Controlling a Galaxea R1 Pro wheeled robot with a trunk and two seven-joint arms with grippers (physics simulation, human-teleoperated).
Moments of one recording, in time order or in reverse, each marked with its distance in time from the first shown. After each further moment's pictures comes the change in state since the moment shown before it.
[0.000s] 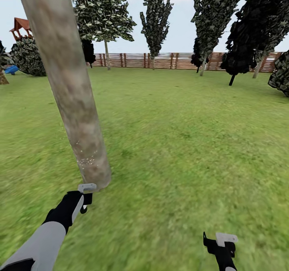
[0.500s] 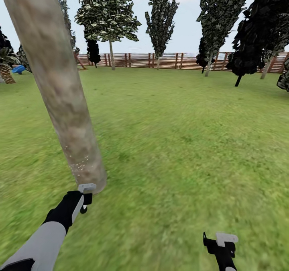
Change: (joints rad) left arm 0.000 0.000 -0.001 0.000 0.001 0.000 0.001; right arm 0.000 0.000 0.000 0.000 0.000 0.000 0.000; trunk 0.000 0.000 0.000
